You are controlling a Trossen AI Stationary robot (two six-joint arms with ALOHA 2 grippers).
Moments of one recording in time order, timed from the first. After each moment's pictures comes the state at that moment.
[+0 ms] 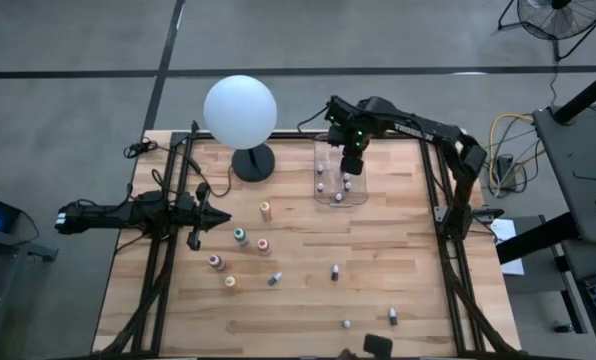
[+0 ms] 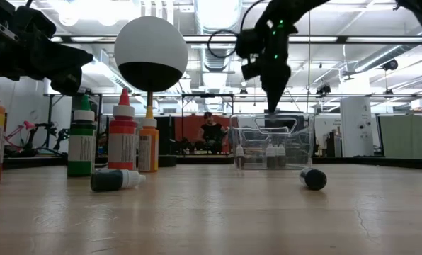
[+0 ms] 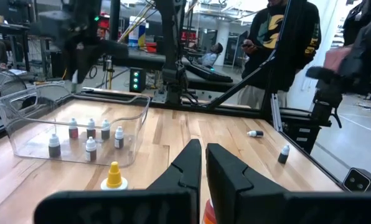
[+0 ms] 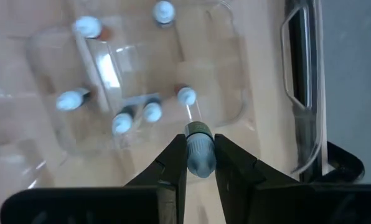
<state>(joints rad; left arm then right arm) -0.02 0.04 0.01 0.02 0.02 -0.13 -0.56 1.88 1.69 -1.21 0.05 -0.32</state>
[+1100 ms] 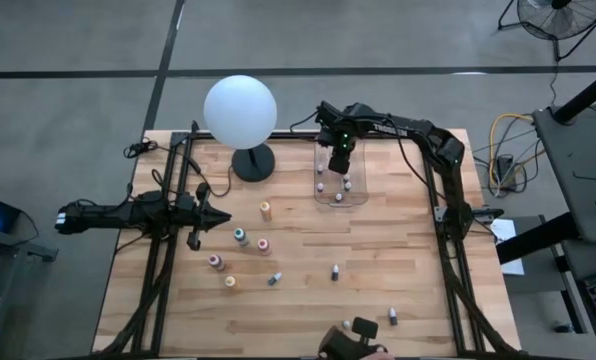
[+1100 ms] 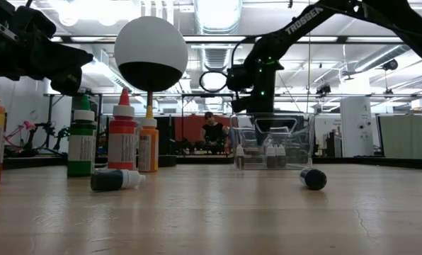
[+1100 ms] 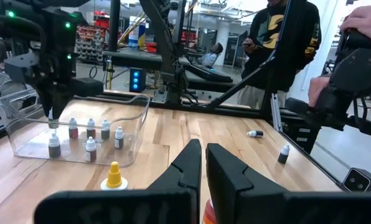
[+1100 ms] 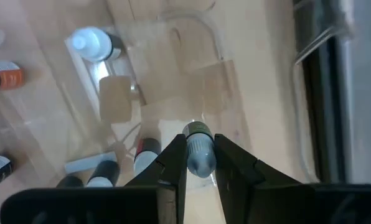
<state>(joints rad) -0.02 0.04 0.01 0.02 0.02 -0.13 -0.61 2.08 1.68 -1.01 0.05 -0.31</state>
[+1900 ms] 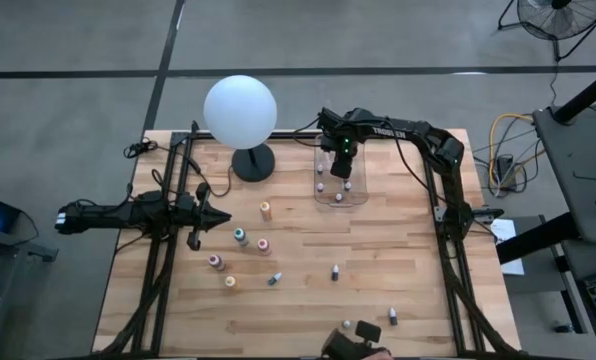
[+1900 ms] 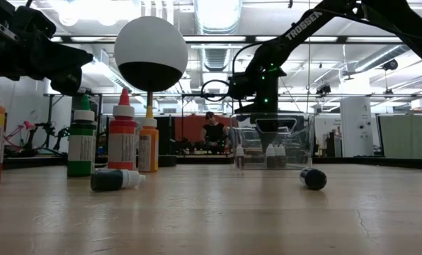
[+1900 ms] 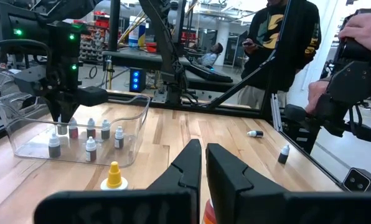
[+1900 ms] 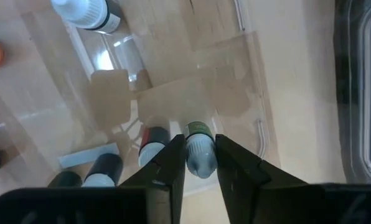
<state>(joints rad) -0.02 0.04 0.01 0.02 0.02 -0.13 -0.61 2.09 1.60 -0.98 0.04 -0.29</state>
